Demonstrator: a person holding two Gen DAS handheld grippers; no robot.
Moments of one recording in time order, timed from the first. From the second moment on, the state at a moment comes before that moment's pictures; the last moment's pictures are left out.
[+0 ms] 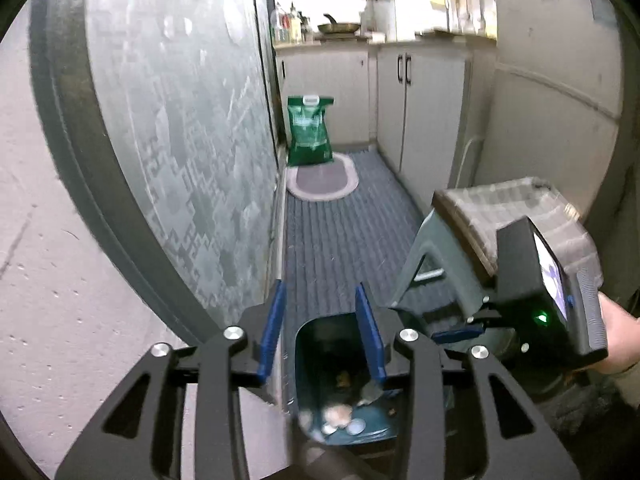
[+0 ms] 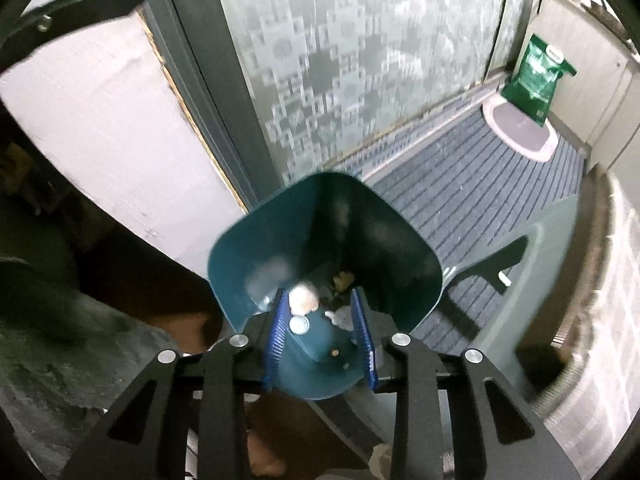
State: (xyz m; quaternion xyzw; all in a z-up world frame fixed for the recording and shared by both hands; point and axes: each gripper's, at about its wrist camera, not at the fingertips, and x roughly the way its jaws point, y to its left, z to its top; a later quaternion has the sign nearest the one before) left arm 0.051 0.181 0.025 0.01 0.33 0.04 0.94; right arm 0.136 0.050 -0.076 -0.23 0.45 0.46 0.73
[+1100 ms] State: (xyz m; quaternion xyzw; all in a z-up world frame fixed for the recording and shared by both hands) left arm -0.007 0.095 0.012 -0.06 0.26 0.07 0.96; right arm 0.110 -0.162 0.017 -0.07 0.30 0.29 0.91
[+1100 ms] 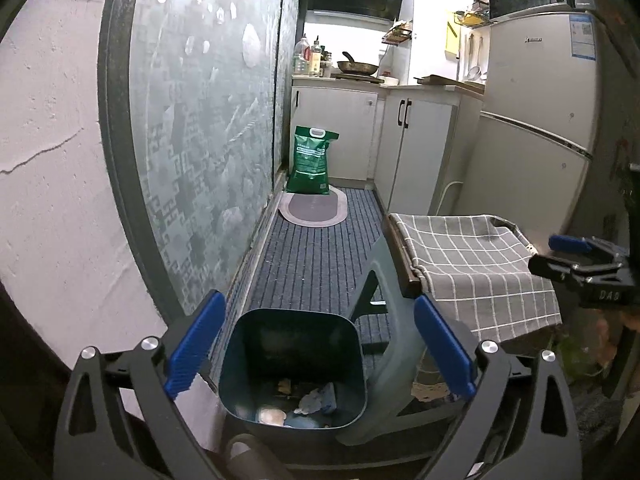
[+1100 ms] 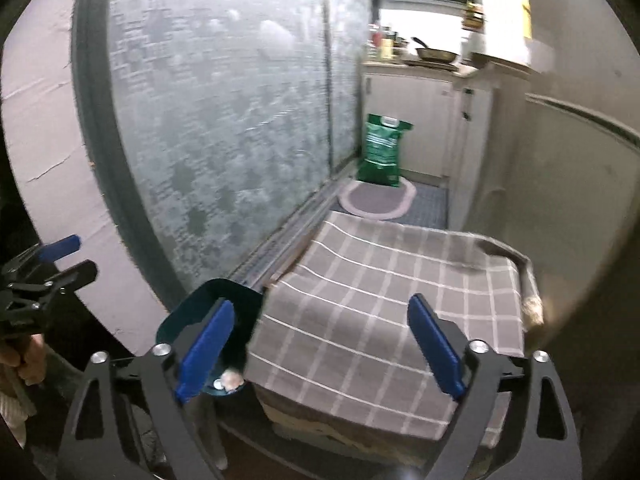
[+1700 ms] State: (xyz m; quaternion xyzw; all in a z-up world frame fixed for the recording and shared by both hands) left arm -0.013 0.081 0.018 -0.04 0.26 0.10 0.96; right arm 0.067 -0.172 0.022 -0.08 0.29 0.31 0.90
